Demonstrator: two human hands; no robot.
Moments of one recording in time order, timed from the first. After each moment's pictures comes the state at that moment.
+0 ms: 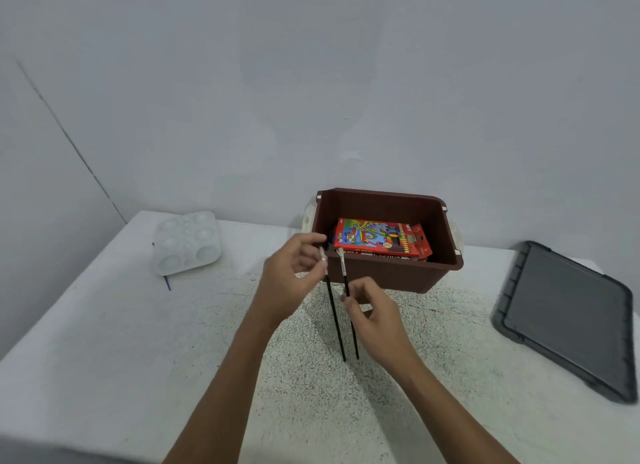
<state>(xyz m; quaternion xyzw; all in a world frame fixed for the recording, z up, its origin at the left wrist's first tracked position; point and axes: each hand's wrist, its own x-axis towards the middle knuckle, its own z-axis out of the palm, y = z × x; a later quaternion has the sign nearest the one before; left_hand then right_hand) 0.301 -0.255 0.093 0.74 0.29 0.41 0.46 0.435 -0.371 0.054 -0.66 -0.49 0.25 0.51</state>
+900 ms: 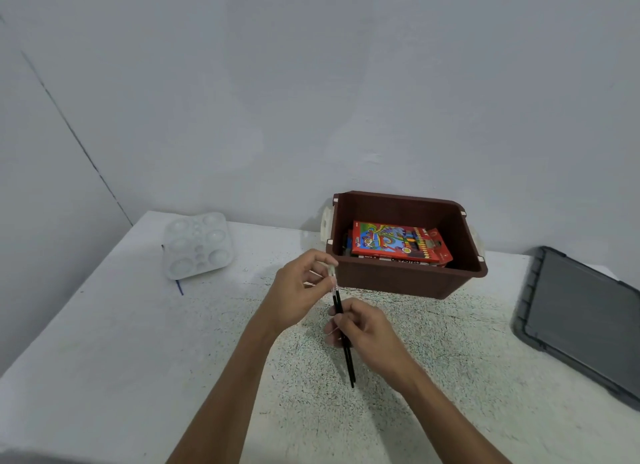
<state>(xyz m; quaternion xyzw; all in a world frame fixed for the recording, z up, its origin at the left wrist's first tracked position) 0.273 -0.225 0.077 0.74 0.30 0.30 0.53 0.398 -0.342 0.044 -0.62 -0.41 0.45 0.49</state>
